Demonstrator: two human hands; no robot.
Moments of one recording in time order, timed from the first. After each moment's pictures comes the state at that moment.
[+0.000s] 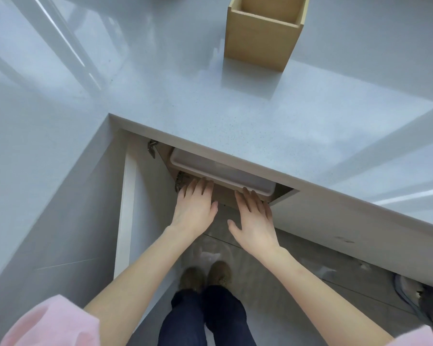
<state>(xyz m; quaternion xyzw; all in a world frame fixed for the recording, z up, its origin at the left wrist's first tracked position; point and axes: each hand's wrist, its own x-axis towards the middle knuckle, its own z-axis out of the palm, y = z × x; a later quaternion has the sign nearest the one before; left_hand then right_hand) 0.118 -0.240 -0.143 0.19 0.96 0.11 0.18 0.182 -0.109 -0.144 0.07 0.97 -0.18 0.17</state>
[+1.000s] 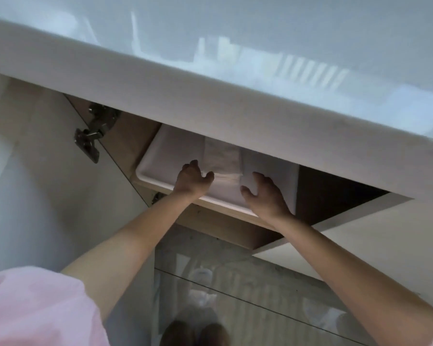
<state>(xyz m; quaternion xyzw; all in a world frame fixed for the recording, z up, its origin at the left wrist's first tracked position) -0.016 -0.182 -0.314 0.02 0.91 0.33 0.26 0.055 -0.041 -0.315 0.18 0.93 -0.30 0.13</state>
